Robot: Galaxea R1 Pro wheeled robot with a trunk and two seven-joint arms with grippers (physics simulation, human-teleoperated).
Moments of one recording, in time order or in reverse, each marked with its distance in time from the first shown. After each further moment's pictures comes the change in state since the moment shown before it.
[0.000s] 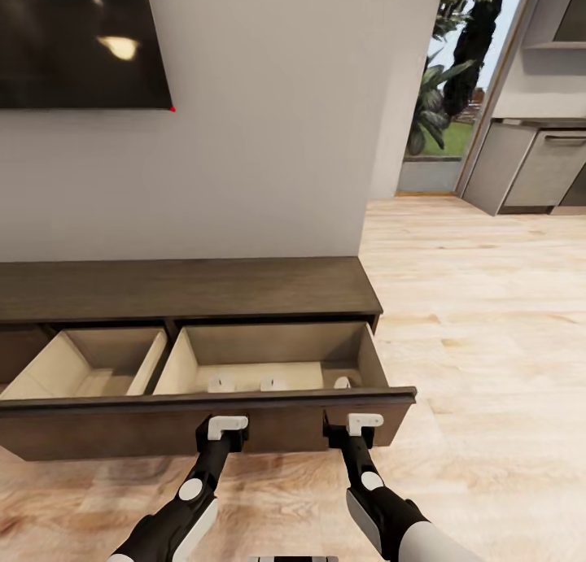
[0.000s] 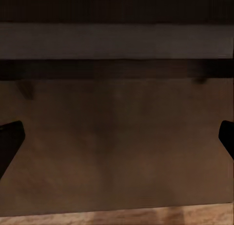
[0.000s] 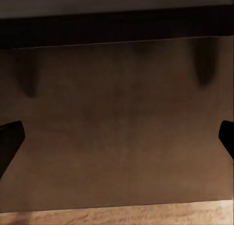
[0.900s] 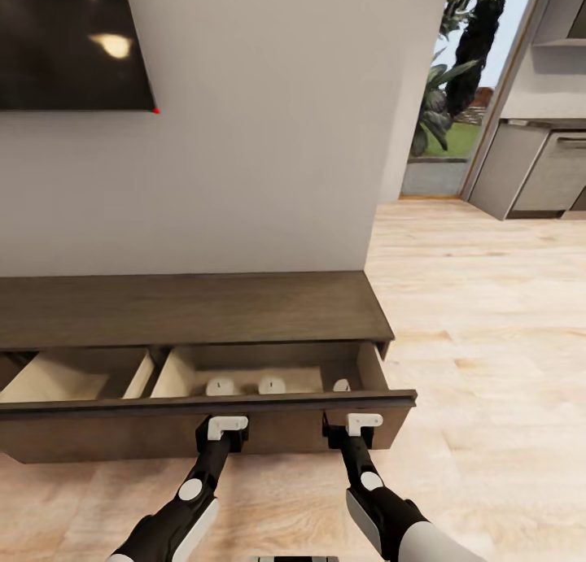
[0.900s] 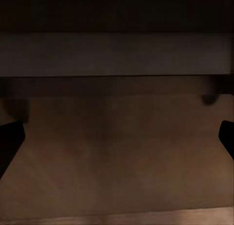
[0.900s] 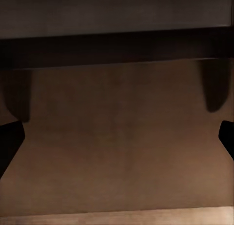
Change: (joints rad) left arm 0.000 0.000 0.001 0.002 0.000 0.001 -0.001; right arm 0.000 0.000 0.005 -0.001 0.002 0.001 0.001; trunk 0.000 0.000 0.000
